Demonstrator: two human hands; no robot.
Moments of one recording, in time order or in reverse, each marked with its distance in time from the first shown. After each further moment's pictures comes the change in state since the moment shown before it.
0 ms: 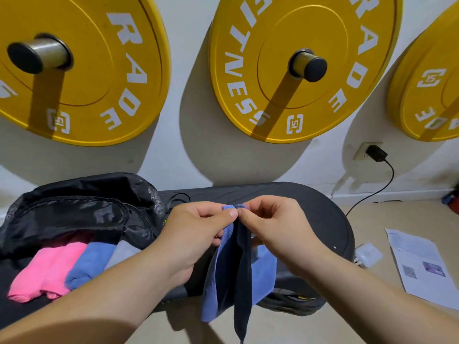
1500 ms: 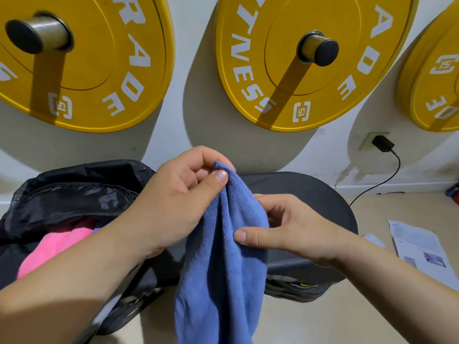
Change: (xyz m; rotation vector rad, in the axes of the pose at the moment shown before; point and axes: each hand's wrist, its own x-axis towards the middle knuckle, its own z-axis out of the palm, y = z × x) left_hand -0.025 0.044 -0.034 0.093 -0.229 0.482; right_hand -0.008 0.000 -0.021 0.012 -0.503 -0.089
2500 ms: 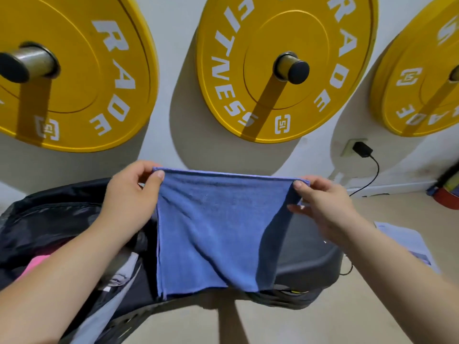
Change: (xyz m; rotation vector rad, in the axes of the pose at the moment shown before) left_hand 0.036 -0.041 -0.051 0.537 0.525 -0.082; right_hand 0.006 0.037 -0.089 0.344 0.814 0.095
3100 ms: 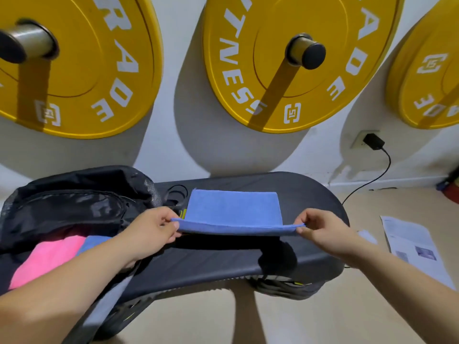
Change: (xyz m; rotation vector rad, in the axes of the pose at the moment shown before) left_hand -0.026 -0.093 0.028 0.004 -0.551 -0.398; right_hand -0.004 0.061 -0.038 -0.755 -0.327 0.008
